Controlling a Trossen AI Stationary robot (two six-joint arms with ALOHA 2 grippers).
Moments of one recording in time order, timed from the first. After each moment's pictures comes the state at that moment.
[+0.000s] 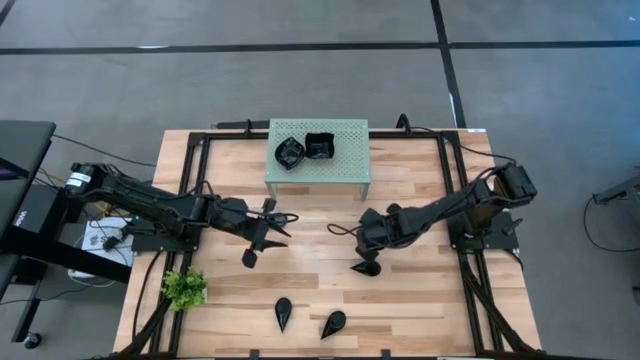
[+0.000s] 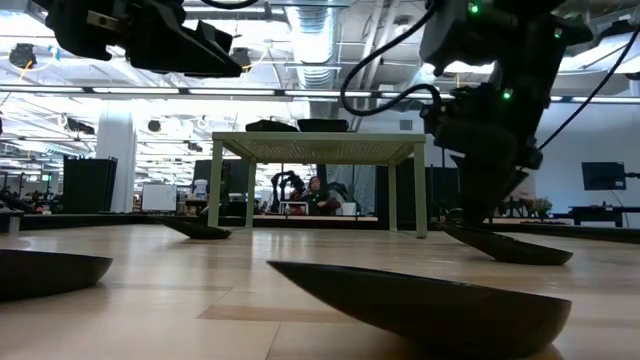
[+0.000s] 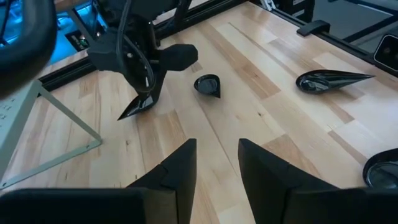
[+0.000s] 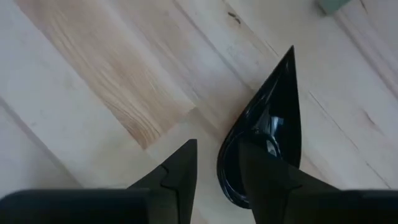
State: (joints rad) left arm -0.20 1.11 0.54 0.14 0.02 0.38; right arm 0.23 1.61 0.88 -0.62 0.34 0.89
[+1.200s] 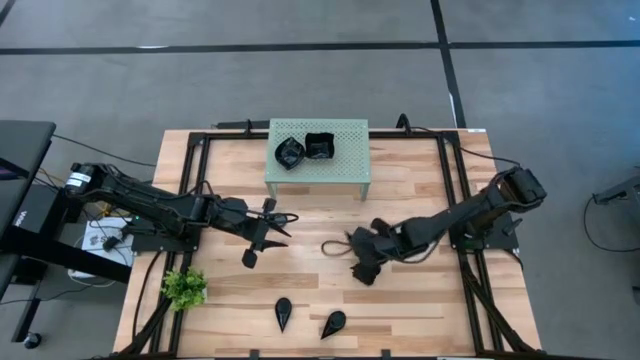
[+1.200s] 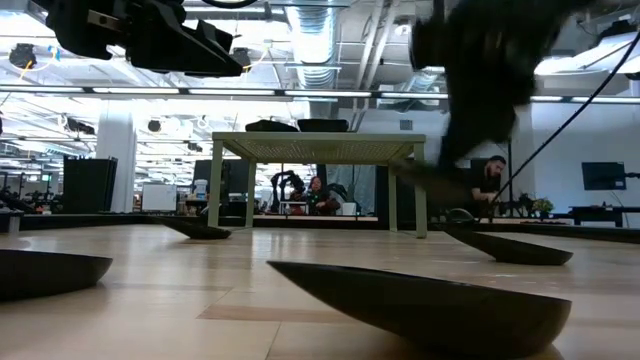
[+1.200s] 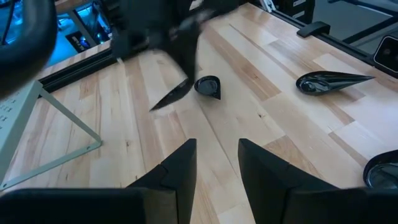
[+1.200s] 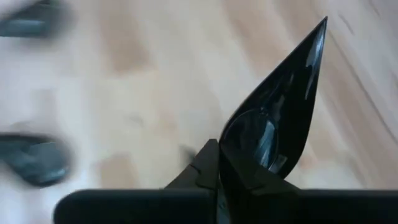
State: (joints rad) left arm -0.20 1.11 0.54 0.14 0.02 0.38; right arm 0.35 1.55 0.95 -0.42 0.21 0.72
